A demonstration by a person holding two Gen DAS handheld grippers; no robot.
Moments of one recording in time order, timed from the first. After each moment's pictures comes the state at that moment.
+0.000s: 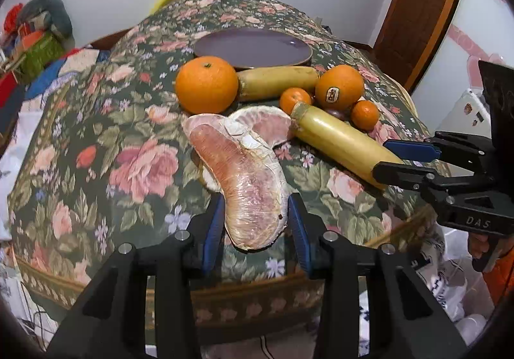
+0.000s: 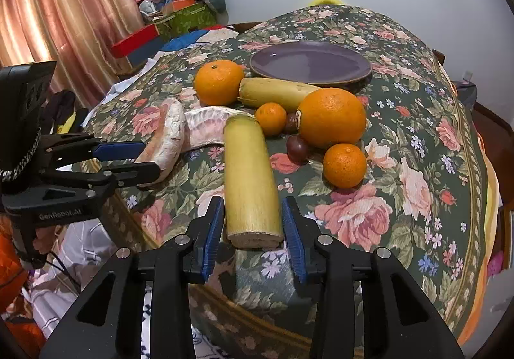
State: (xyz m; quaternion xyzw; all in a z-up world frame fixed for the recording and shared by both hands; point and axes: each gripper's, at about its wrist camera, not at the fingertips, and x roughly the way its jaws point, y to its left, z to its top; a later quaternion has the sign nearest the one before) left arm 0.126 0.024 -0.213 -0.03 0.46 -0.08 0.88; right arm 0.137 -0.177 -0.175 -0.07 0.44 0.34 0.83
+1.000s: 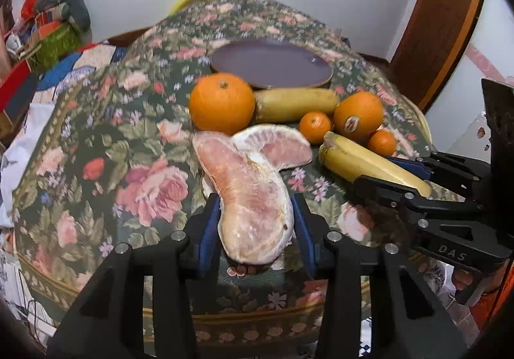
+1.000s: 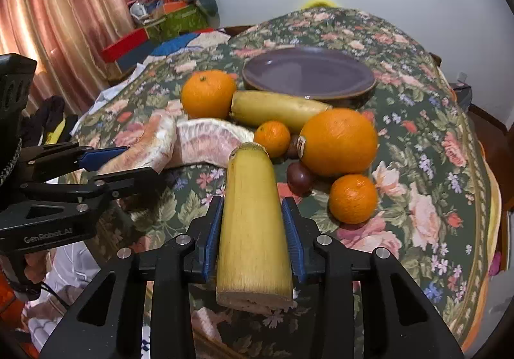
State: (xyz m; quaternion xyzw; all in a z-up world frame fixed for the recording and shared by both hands) left arm 0.143 0.023 -0.201 -0.04 0.45 -0.04 0.89; right arm 0.153 -0.156 -0.176 -0.07 0.43 0.32 0.84
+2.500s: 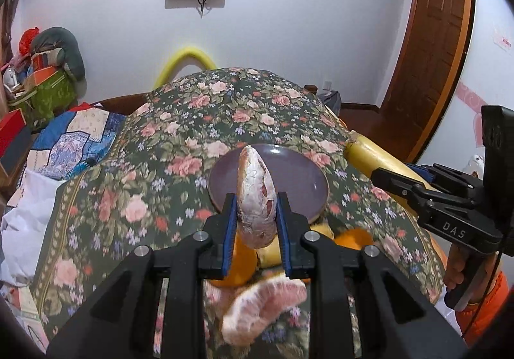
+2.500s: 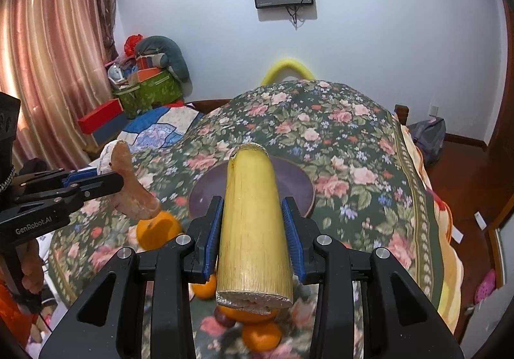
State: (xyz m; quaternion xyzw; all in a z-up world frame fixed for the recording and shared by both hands) left arm 0.236 0.039 -0.115 -0.04 0.34 -0.06 0.94; right arm 0.241 -0.179 -0.098 -0.03 0.32 0.28 0.91
